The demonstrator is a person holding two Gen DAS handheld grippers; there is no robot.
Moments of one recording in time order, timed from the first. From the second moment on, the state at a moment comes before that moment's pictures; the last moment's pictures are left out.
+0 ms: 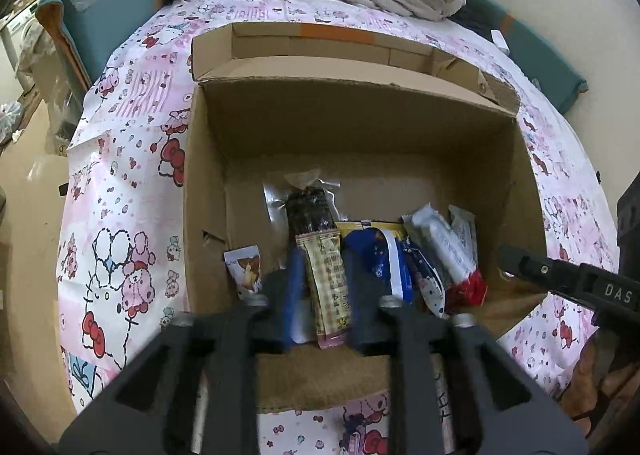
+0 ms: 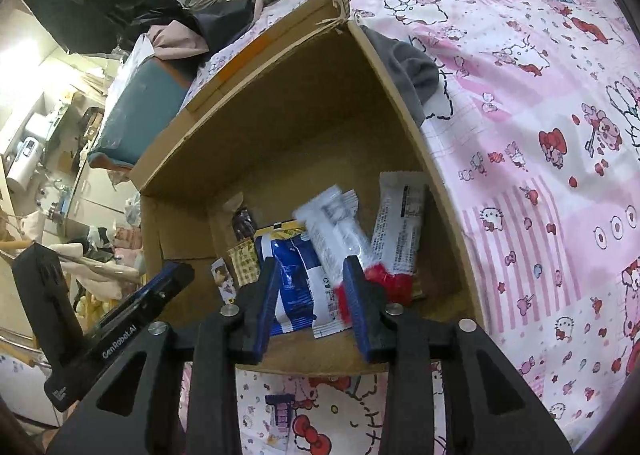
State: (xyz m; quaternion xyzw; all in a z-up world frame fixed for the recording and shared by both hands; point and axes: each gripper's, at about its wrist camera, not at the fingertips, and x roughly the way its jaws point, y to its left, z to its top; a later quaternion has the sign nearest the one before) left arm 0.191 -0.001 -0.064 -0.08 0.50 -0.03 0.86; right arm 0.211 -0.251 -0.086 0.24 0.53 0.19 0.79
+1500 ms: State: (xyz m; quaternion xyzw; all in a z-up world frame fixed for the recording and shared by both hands) left arm 0.089 0.034 -0.070 -0.11 0.53 0.07 0.84; right arm 0.154 -0.234 -0.118 0.24 0.60 0.17 0.75
